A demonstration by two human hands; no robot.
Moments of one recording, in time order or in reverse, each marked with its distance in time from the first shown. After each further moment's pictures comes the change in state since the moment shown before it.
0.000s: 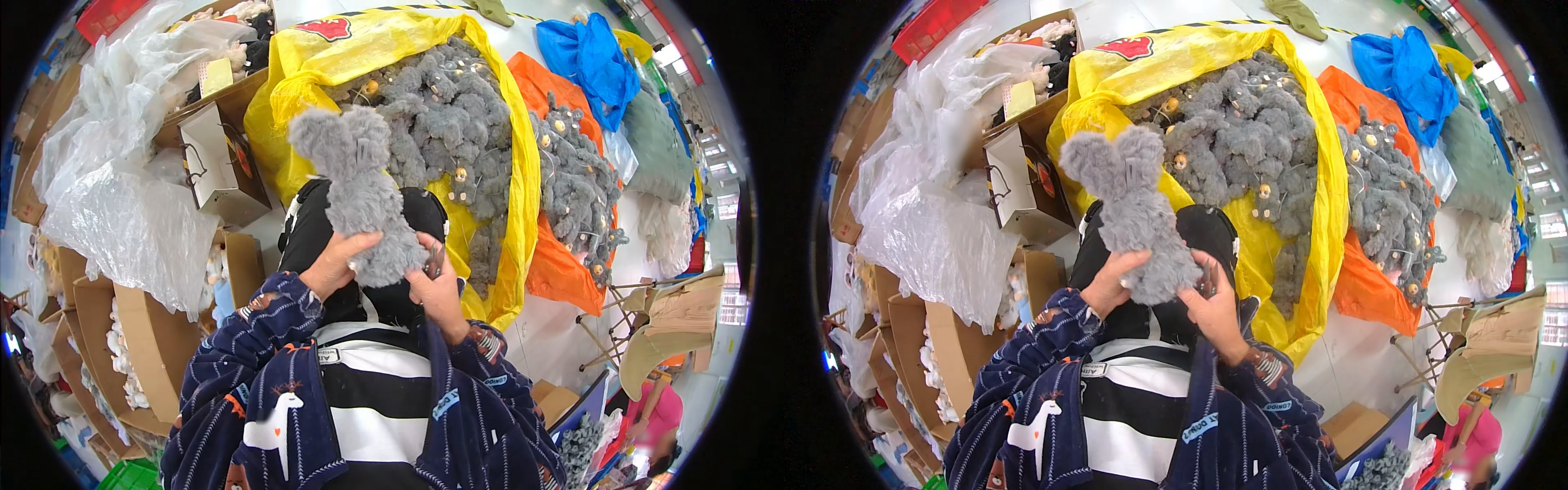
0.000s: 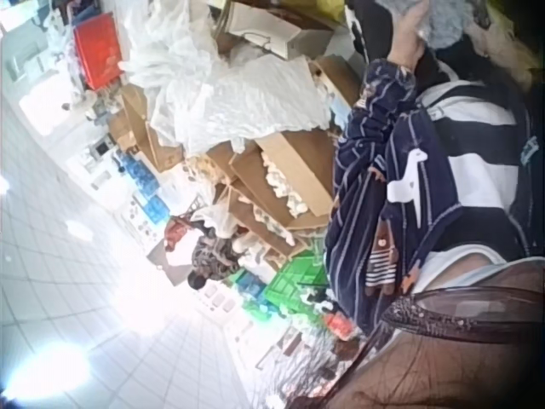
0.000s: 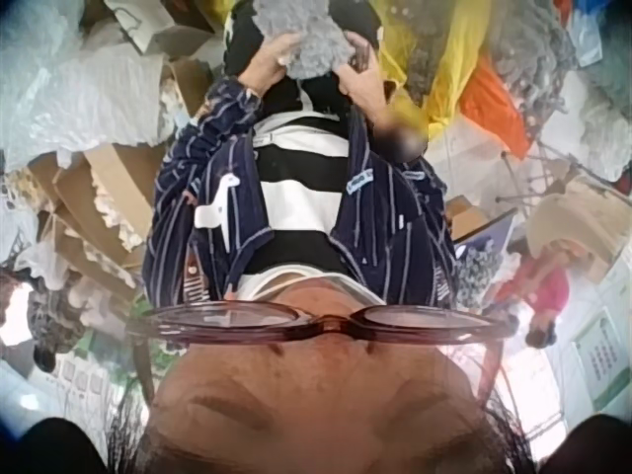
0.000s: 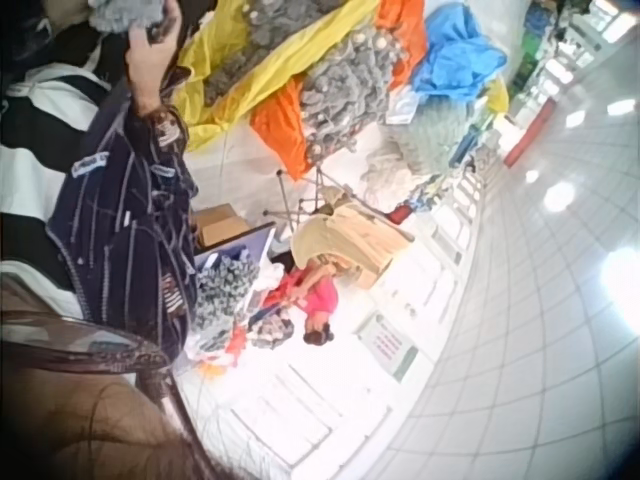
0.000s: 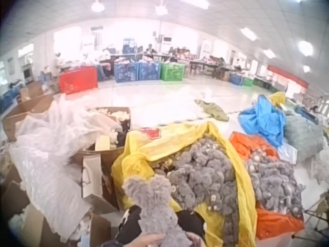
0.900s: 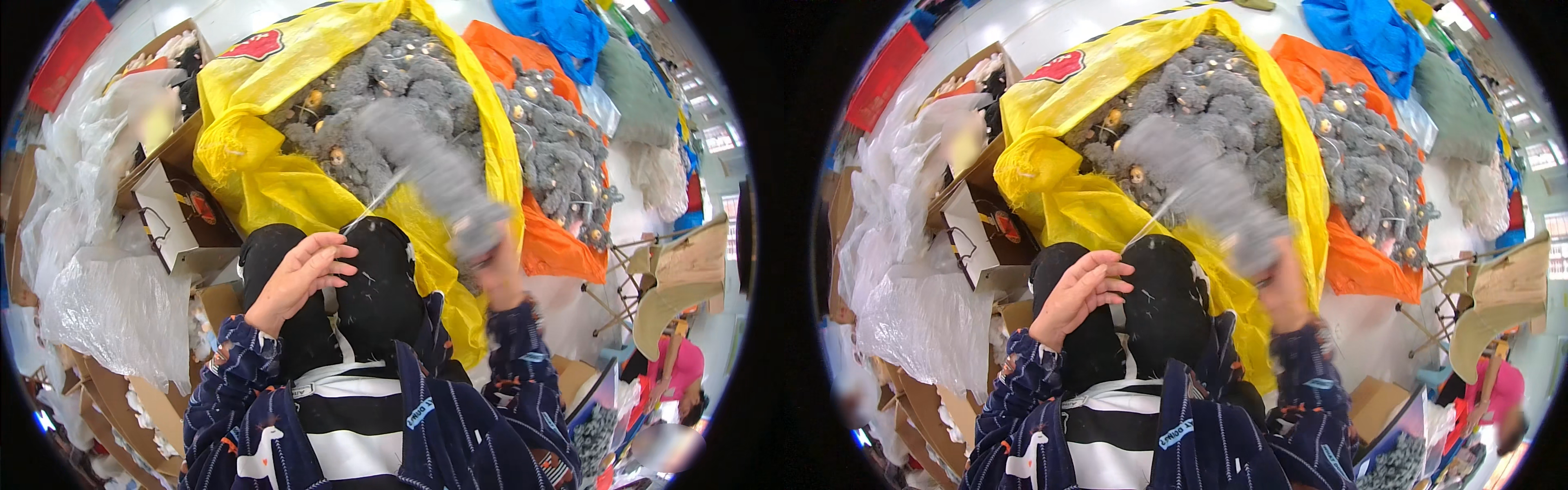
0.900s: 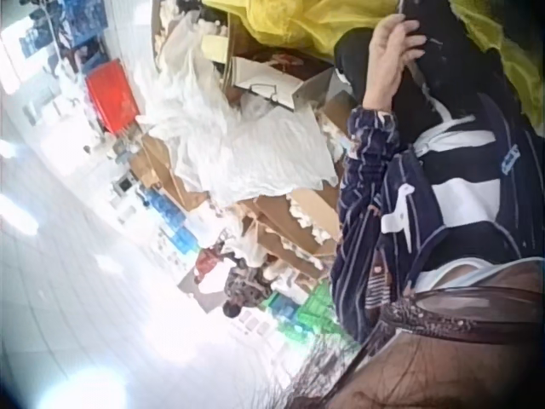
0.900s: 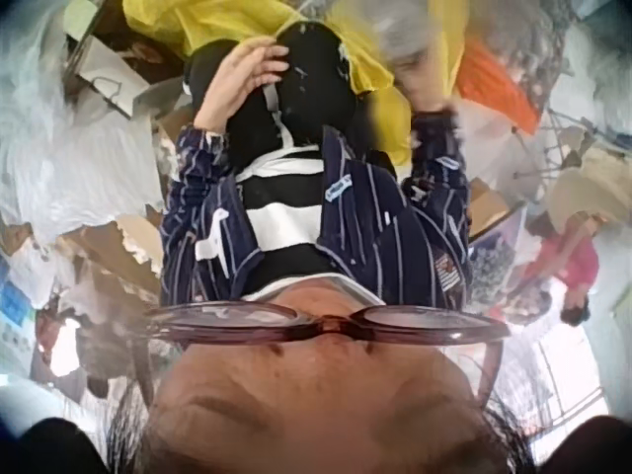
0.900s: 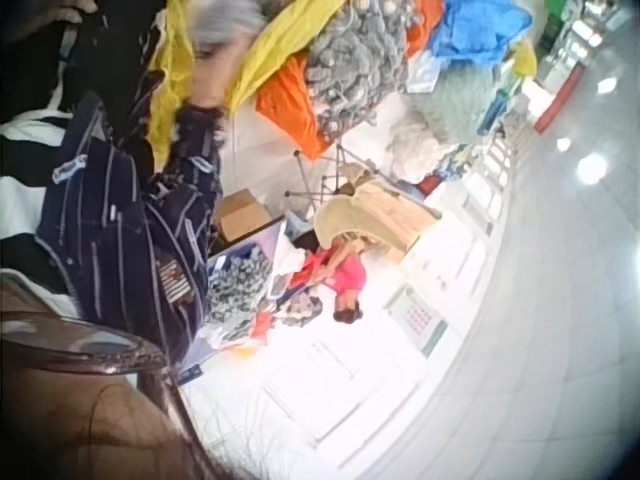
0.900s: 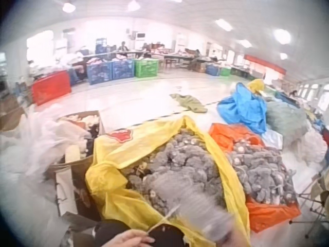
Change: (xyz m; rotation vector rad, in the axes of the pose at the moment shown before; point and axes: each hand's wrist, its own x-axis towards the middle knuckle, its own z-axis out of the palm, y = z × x) left_hand 0.044 0.037 0.003 0.326 -0.002 -0.248; right_hand 0.063 -0.042 -0.138 0.426 0.403 -0.062
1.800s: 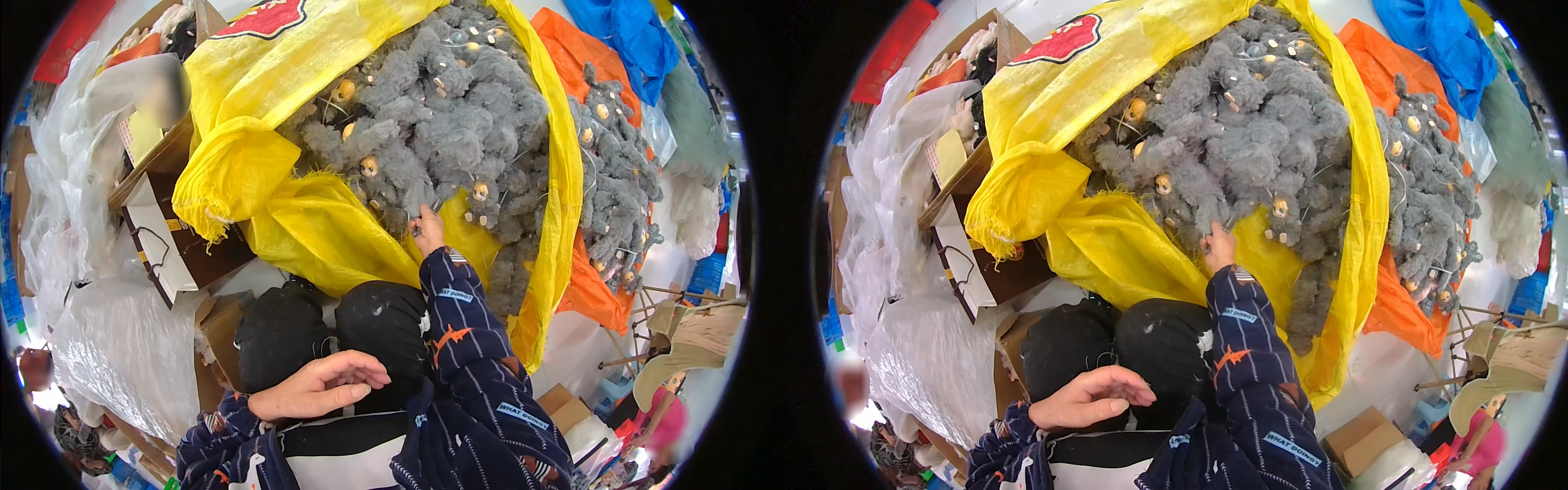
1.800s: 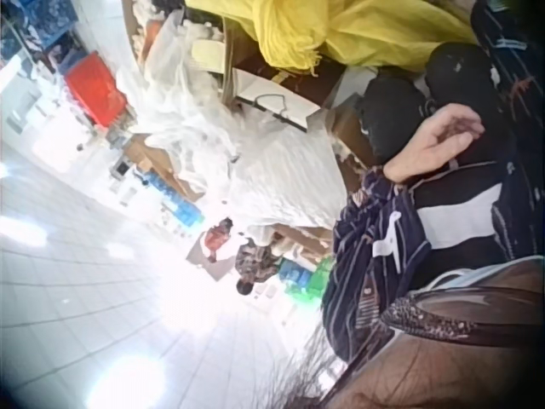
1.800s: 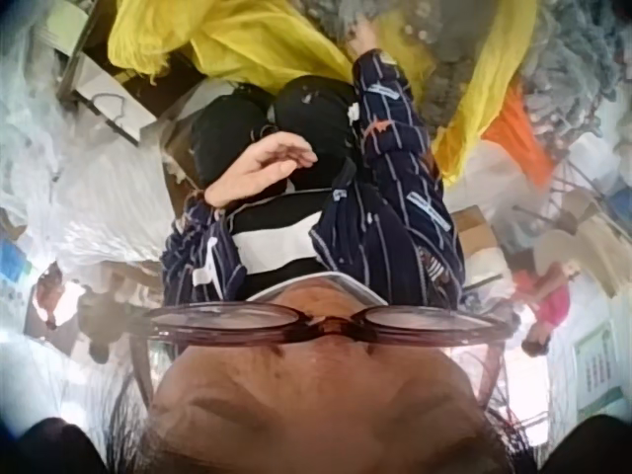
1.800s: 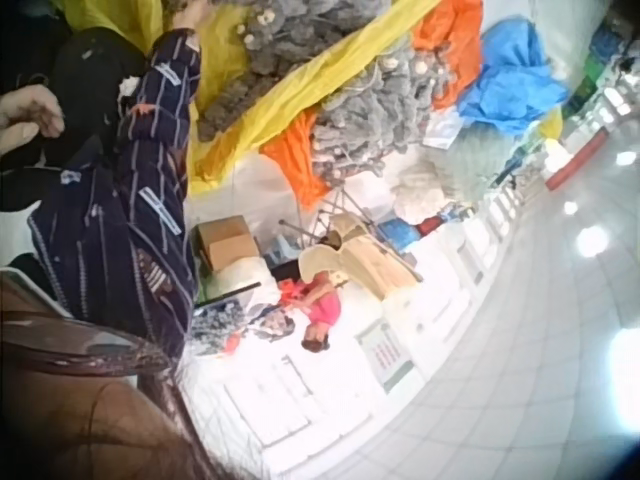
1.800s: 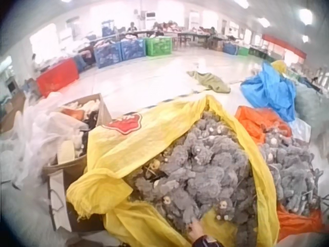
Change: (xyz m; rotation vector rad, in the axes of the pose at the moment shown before) left_hand 0.022 0.027 -0.013 -0.029 -0.196 -0.287; right_hand 0.271 0.238 0.009 0.043 0.348 0.370
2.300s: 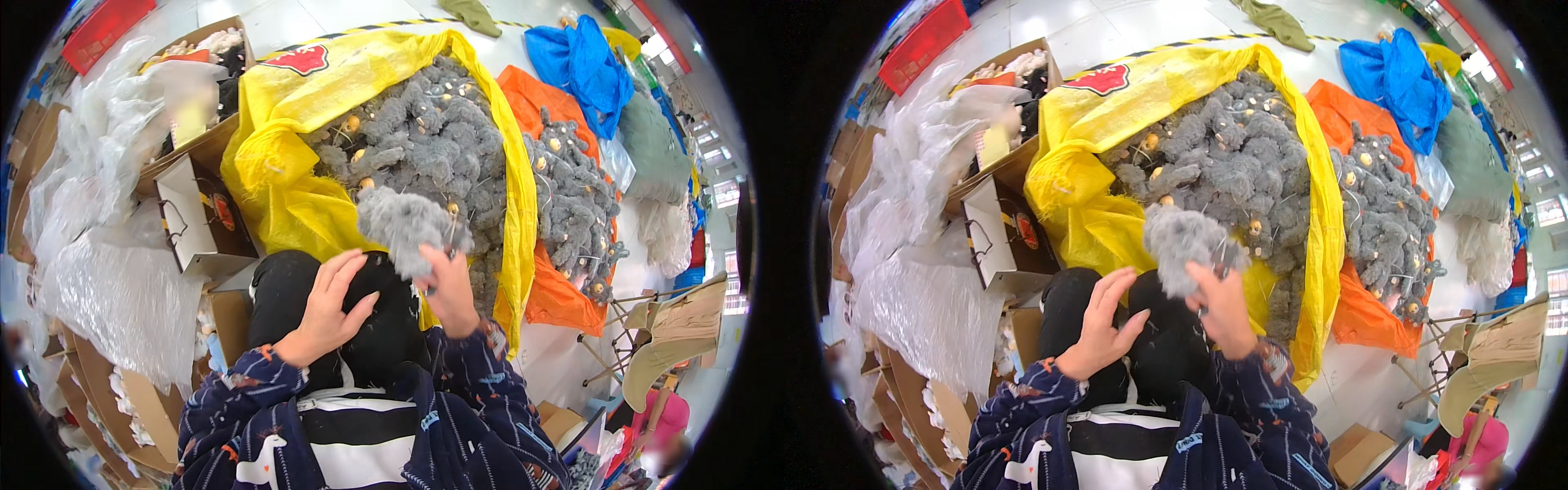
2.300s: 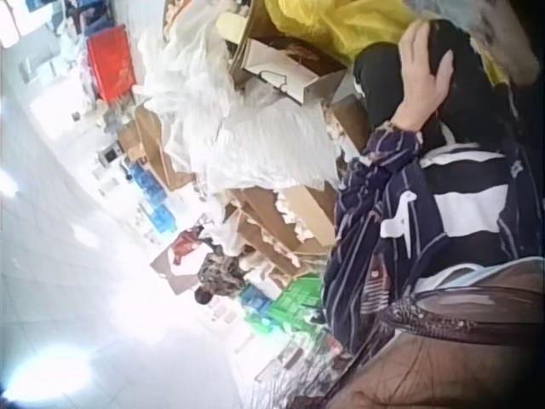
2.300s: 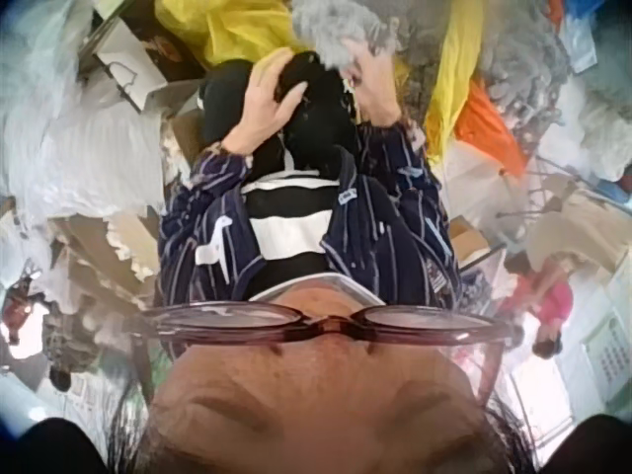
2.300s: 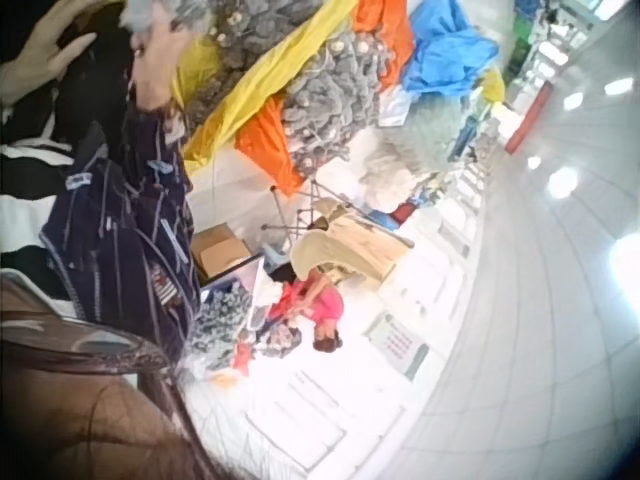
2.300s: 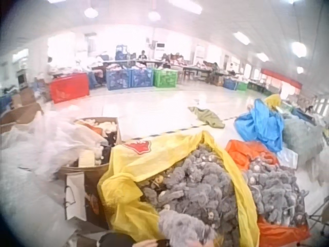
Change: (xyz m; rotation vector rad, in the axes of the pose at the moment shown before) left_hand -0.006 -0.034 0.031 1.150 0.725 1.009; right_hand -0.358 -0.087 0.013 -0.262 -0.552 -0.261
